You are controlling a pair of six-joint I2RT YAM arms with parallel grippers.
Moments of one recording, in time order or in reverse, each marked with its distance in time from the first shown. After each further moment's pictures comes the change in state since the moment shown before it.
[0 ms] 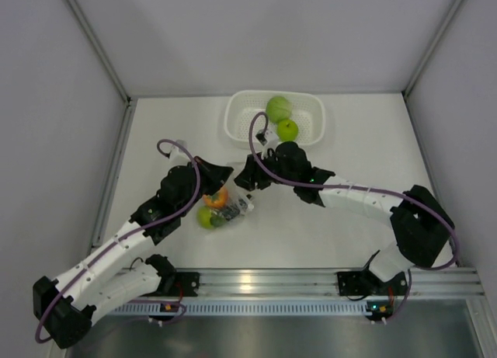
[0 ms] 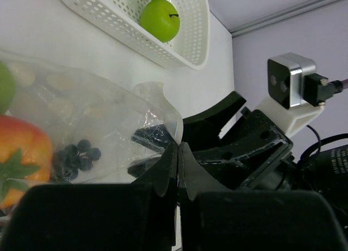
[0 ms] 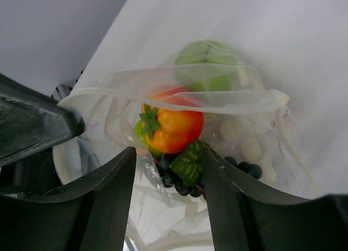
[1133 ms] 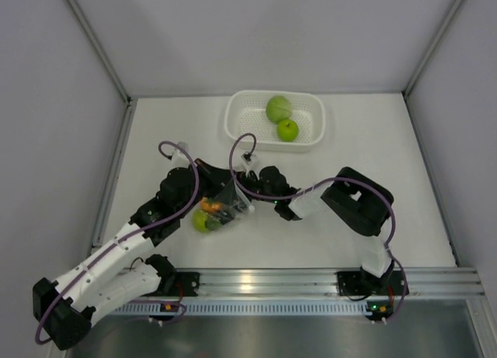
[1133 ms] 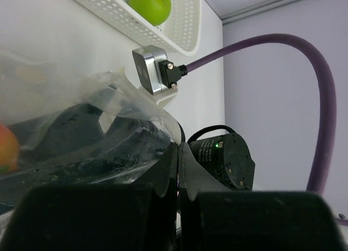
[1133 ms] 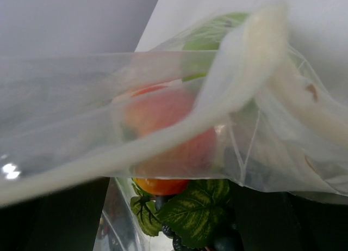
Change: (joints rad) left arm 0.000 -0.016 -0.009 -0.001 0.059 -0.047; right arm 0.081 0.423 -0.094 0.689 -0.050 0.328
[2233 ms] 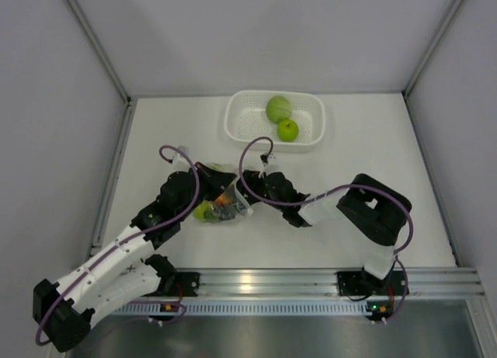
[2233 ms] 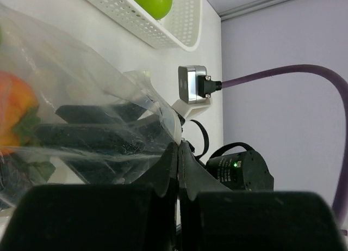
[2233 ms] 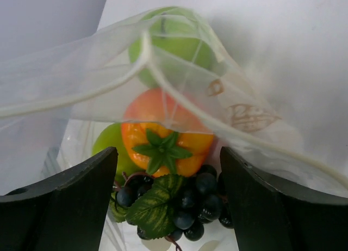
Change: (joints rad) left arm 0.002 -0.026 -0.066 0.042 0.017 -0.023; right arm 0.028 -0.114 -0.109 -0.115 0.396 -0.014
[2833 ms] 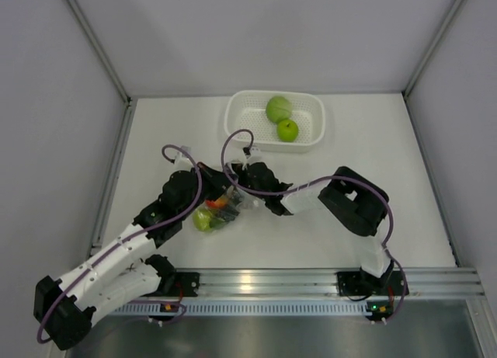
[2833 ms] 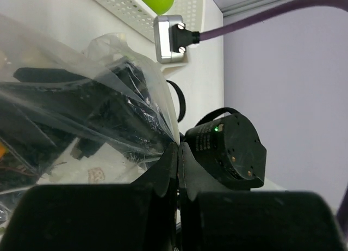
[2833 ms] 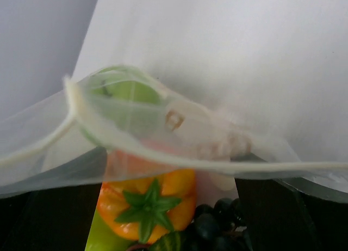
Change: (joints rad) left arm 0.002 0.031 -0.002 0.022 0.024 -0.009; right arm 0.000 0.152 0.235 -0.082 -0.038 -0.056
